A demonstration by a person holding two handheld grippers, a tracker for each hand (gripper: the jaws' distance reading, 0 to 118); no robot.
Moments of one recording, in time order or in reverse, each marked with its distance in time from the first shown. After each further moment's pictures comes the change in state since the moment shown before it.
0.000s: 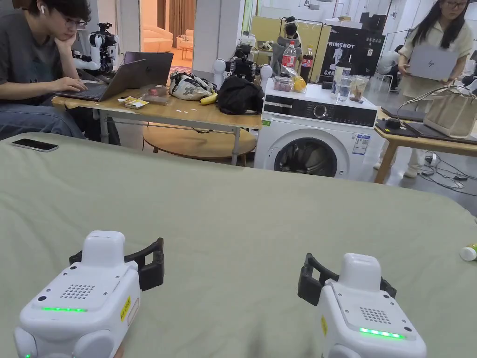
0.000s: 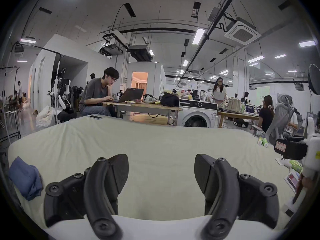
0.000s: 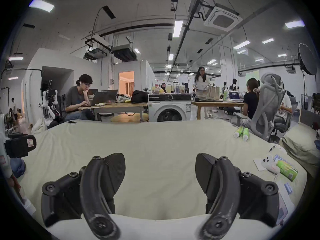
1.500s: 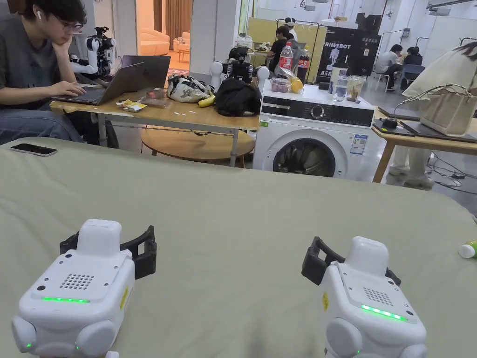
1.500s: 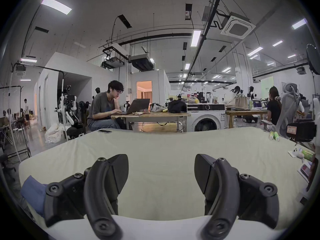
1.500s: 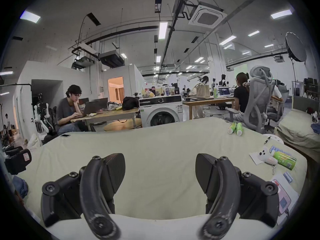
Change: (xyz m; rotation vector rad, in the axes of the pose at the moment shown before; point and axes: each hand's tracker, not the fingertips) left arm -0.004 0.017 -0.002 0.066 0.070 -0.112; right arm -0.006 0.020 -0.001 0.031 -0.071 -0.115
